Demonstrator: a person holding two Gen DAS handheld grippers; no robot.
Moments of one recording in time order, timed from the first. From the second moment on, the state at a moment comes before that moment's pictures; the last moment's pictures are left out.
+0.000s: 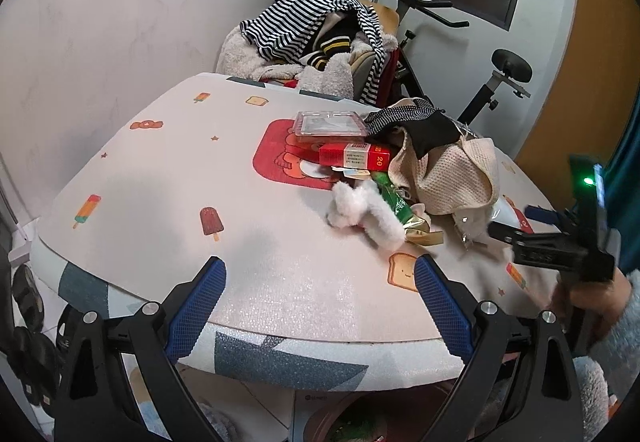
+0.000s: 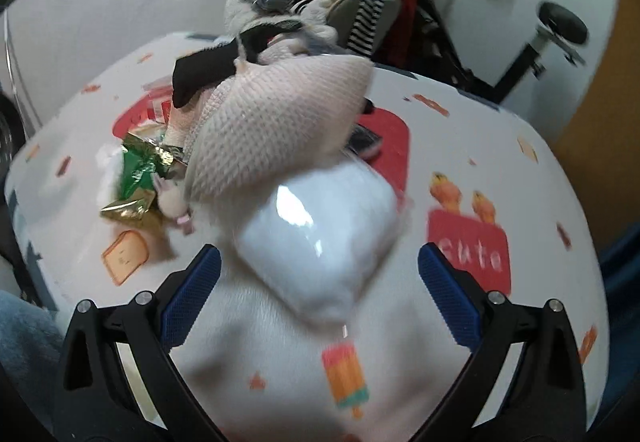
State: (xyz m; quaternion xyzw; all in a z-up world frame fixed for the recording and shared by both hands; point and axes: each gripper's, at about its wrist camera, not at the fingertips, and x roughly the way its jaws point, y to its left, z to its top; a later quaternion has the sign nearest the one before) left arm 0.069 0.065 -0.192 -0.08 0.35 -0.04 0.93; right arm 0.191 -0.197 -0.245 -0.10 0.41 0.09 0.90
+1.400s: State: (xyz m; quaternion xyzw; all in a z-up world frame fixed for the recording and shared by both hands) left arm 0.063 0.034 -0.195 -0.10 0.36 -0.08 0.92; right arm 0.134 -0.310 -0.230 0.07 0.42 0.08 0.90
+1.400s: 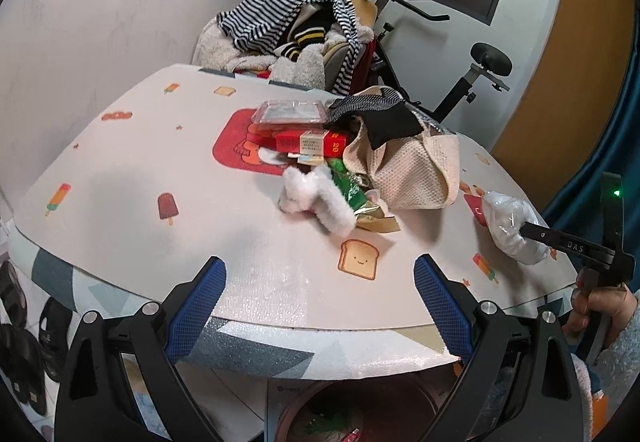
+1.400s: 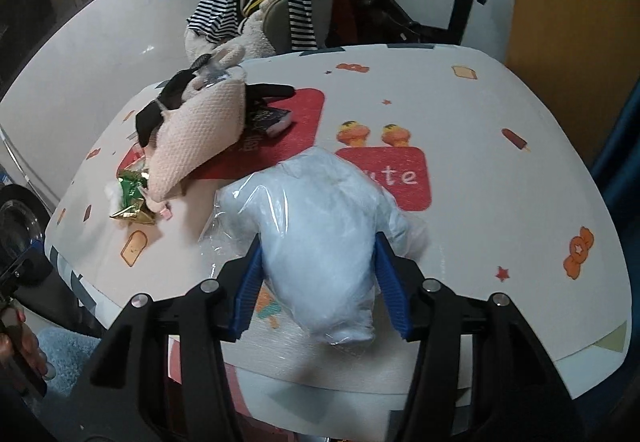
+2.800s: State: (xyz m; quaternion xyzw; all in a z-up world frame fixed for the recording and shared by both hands) left arm 0.186 0.063 -0.197 -0.15 0.43 -0.05 0.89; right arm 0.123 -0.283 -0.232 0.07 0.41 0.08 0.91
